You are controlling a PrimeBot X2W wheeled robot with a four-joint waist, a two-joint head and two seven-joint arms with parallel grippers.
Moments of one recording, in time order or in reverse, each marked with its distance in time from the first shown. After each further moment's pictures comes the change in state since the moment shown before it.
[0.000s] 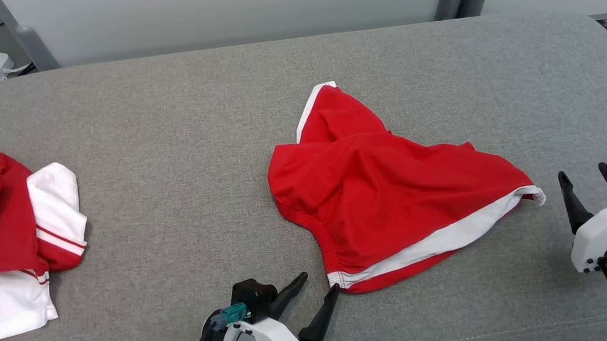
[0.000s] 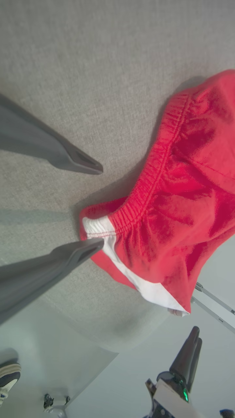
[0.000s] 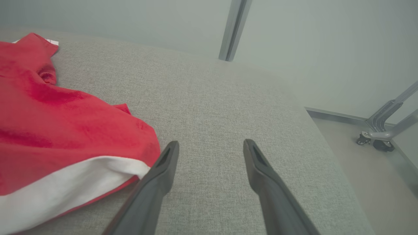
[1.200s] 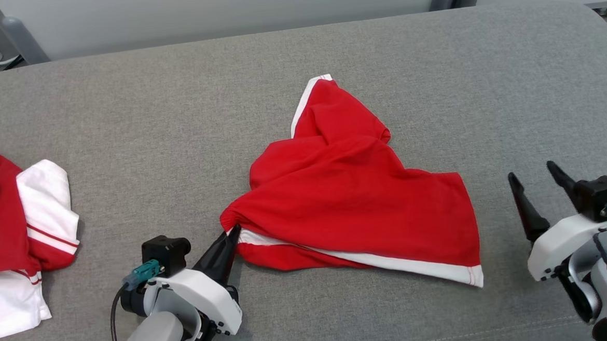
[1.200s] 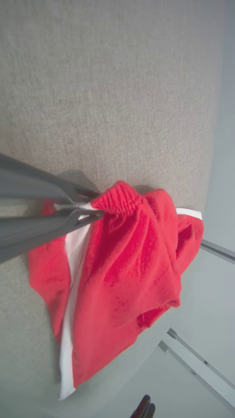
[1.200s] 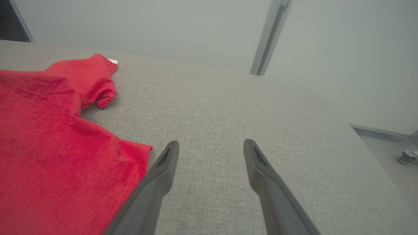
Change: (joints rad) left arm -0.095 0.126 0.142 0.033 -0.058 0.000 0.000; right arm 0.067 0.069 0.015 -0.183 -0.006 0.000 -0.002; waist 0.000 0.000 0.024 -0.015
